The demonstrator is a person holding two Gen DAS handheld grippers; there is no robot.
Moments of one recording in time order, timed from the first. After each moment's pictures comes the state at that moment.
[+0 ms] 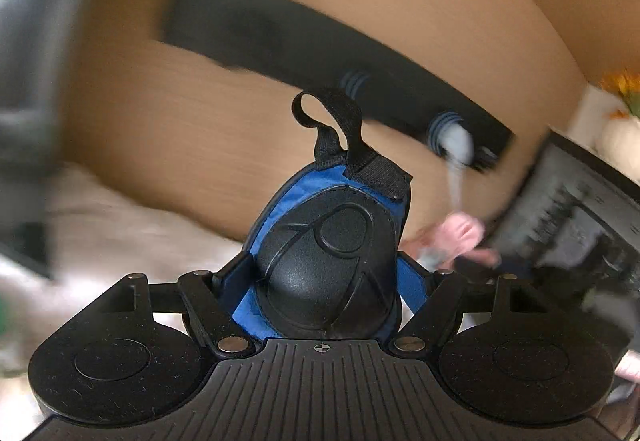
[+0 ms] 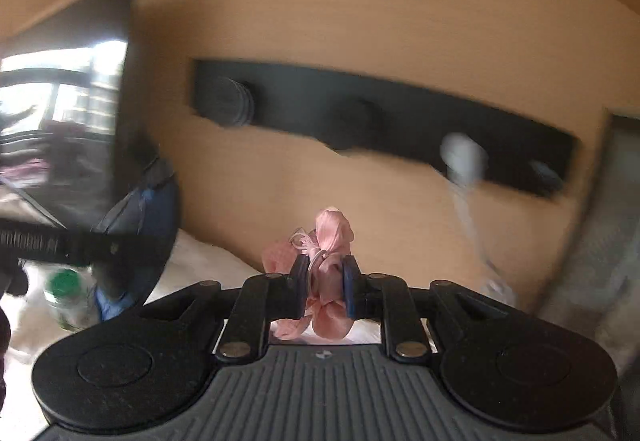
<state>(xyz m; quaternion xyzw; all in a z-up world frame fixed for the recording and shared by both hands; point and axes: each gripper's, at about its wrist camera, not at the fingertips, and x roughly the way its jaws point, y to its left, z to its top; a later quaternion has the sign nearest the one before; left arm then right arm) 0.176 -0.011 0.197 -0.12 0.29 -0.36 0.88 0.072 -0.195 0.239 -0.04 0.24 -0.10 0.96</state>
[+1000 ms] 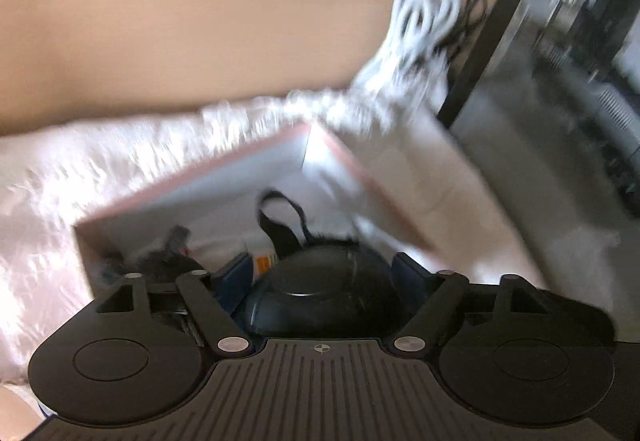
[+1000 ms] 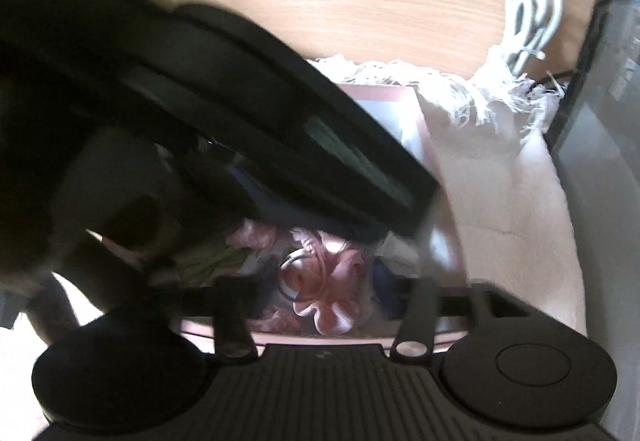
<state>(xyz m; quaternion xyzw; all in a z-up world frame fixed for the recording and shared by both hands) 0.218 -0.194 0.081 0.10 0.44 -0.42 0.79 0.105 -0.262 0.070 0.05 0.42 -0.09 0.90</state>
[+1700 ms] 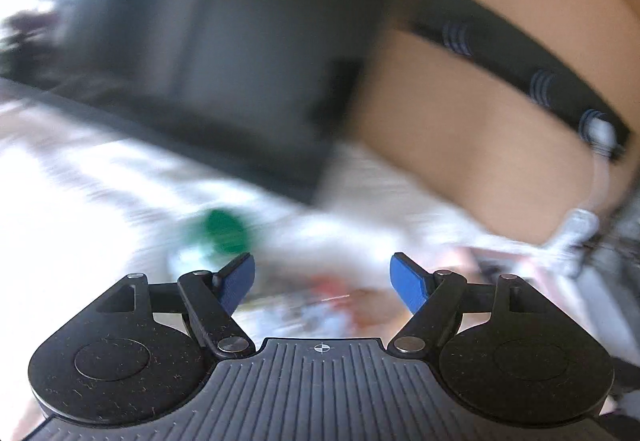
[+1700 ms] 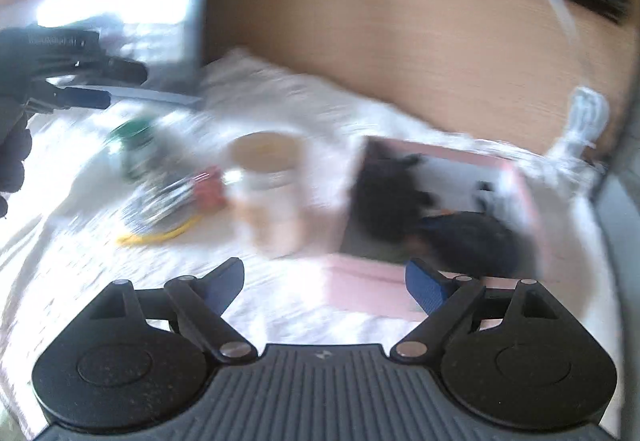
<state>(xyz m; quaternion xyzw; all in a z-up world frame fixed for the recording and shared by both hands) 0.142 0.187 0.116 -0.12 0.30 -0.14 0.94 0.029 -0.093 0.110 -0.04 0.35 0.02 0.93</state>
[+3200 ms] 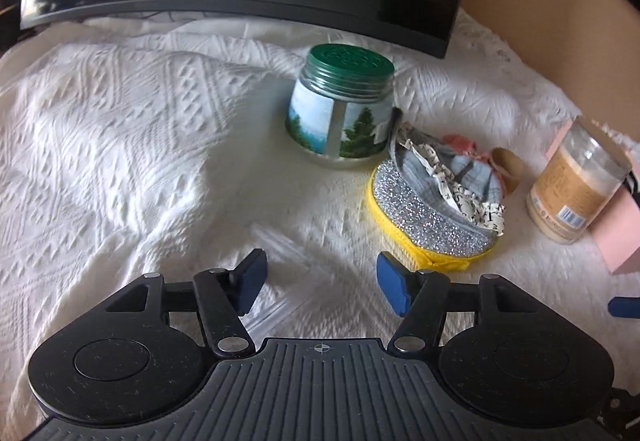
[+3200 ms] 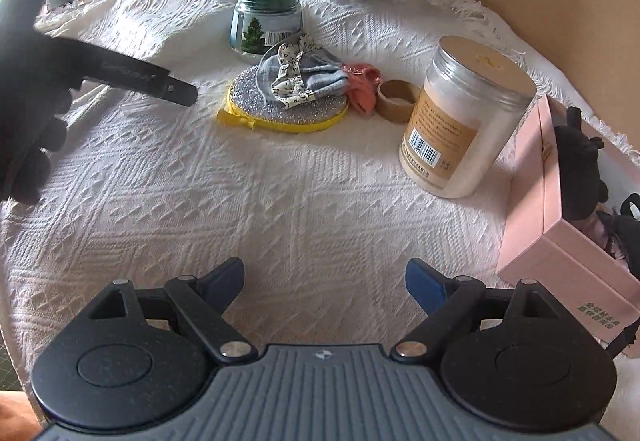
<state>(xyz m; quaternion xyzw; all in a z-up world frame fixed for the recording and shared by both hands) 0.129 0.210 0.009 -0.03 0.39 -0.09 0.92 0.053 -0.014 0.049 -0.13 0.45 0.13 0.87</state>
